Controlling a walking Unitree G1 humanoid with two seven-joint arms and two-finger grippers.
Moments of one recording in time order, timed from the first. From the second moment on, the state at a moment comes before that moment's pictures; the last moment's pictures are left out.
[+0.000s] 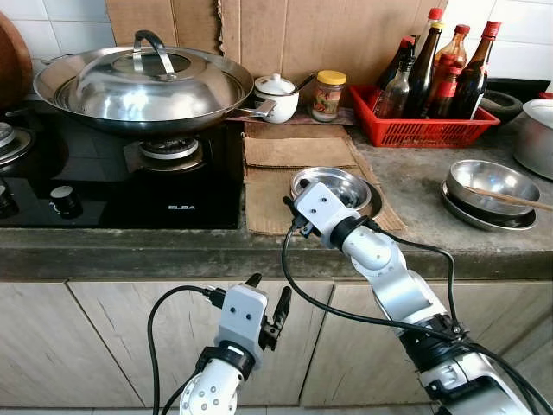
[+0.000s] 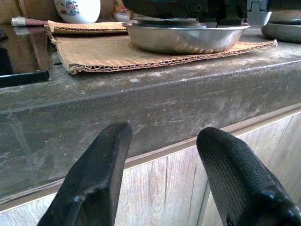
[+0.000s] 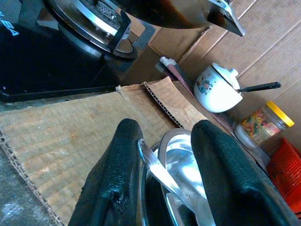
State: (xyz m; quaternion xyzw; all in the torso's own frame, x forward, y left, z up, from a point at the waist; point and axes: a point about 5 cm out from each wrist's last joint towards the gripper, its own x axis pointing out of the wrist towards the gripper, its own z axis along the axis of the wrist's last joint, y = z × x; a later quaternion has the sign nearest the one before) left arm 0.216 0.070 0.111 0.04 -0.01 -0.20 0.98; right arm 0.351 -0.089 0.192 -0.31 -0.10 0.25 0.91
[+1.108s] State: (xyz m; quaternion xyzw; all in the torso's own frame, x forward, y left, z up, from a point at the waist) left arm 0.219 0.073 0.113 0.04 -0.02 -0.19 0.98; right arm 0.358 -0.092 0.209 -0.27 -0.13 0.21 0.93
